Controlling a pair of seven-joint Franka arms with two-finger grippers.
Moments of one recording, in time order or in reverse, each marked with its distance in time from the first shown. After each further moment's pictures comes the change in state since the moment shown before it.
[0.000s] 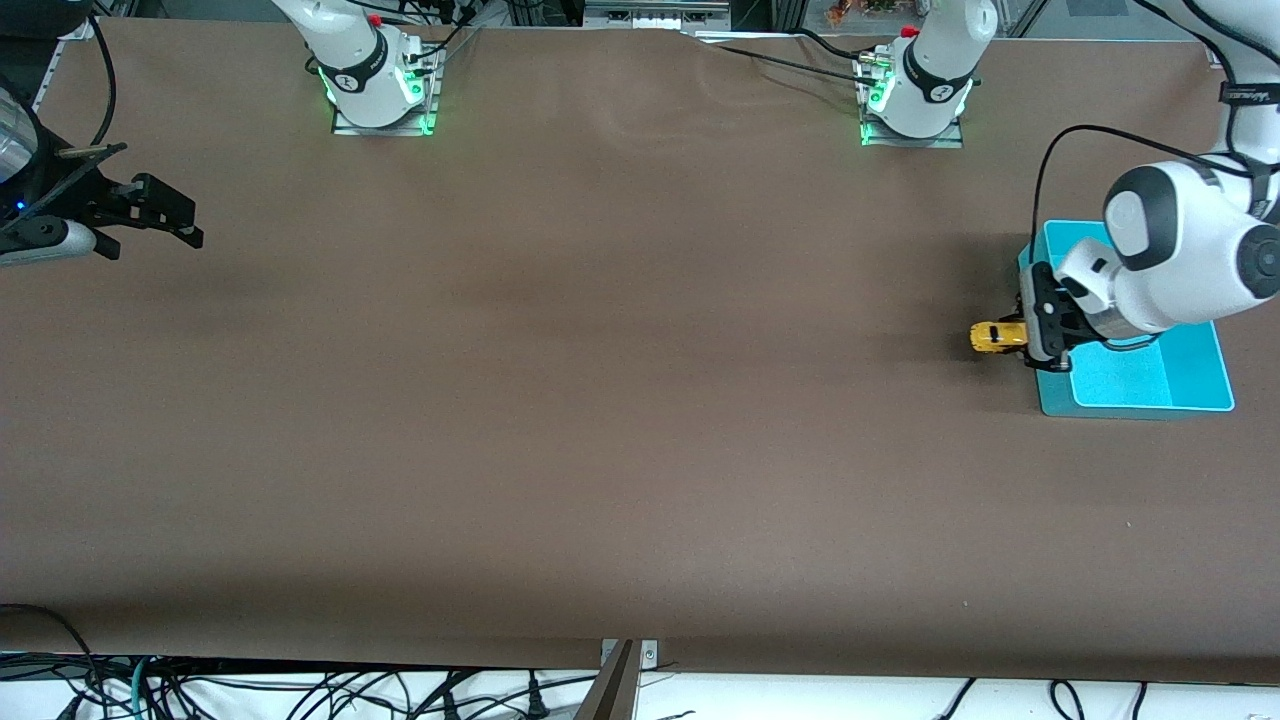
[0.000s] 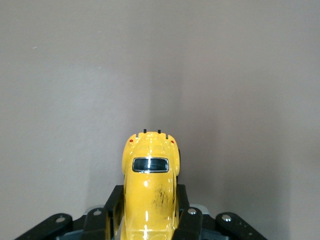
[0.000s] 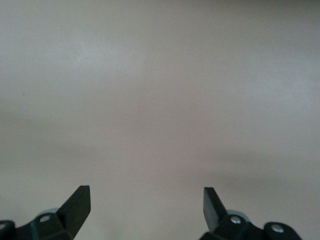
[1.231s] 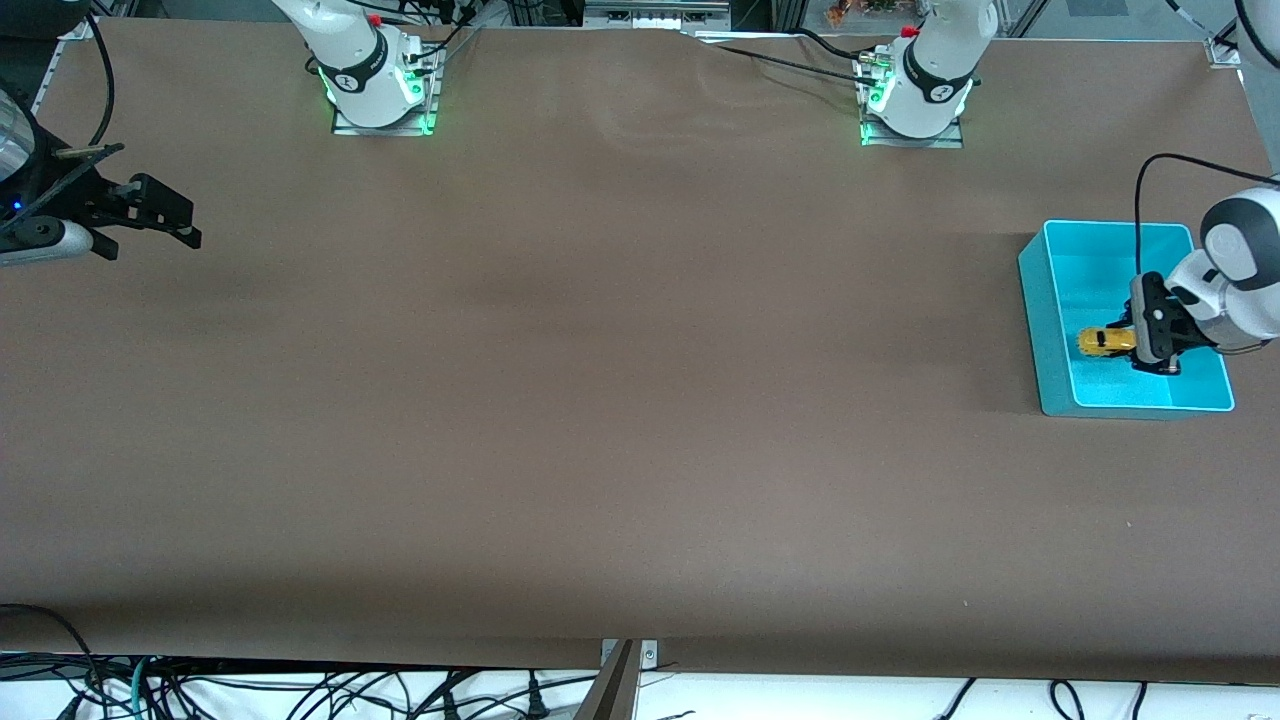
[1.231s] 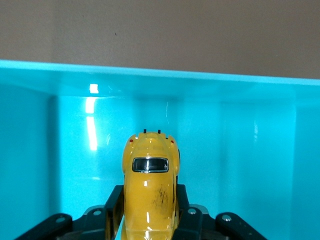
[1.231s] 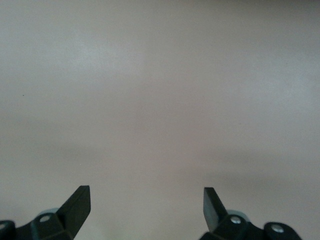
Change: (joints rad) left arm 0.284 0.211 0.001 0.076 0.172 0.149 0.257; right arm 0.000 0.001 -0.003 0.002 0.000 0.000 0.000
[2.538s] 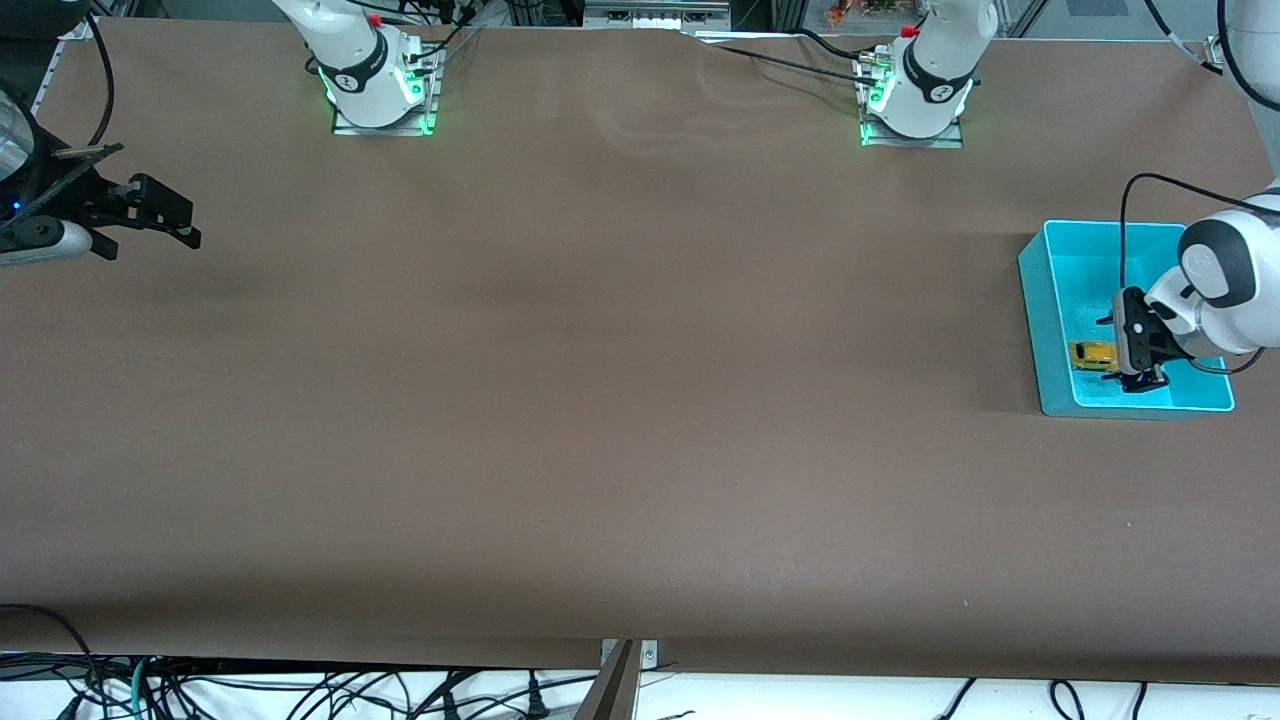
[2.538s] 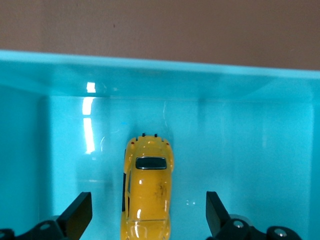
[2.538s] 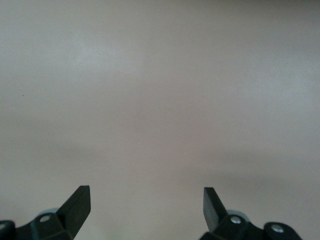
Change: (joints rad) left arm 0.000 0.025 -0.006 0.022 0.000 -0.026 -0.002; right arm 0.000 0.000 -0.001 0.000 0.000 0.000 0.000
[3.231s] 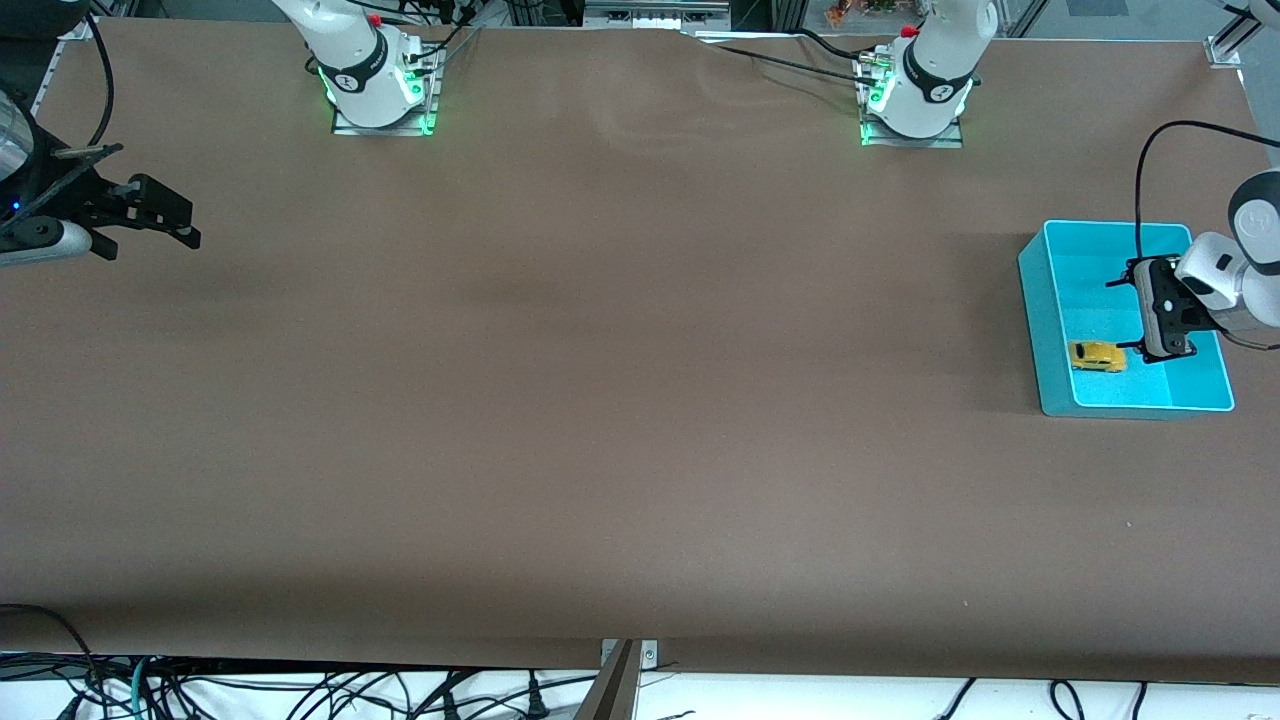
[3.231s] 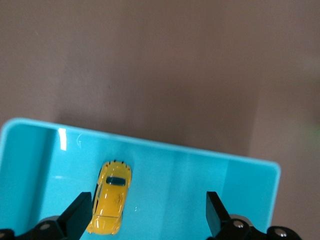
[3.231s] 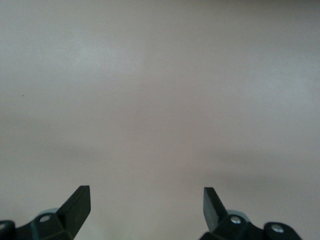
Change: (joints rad) left arm -0.072 -0.190 -0.020 0.040 -0.016 -0.338 -0.311; right arm 0.000 0.000 -0.001 0.000 0.000 0.000 0.000
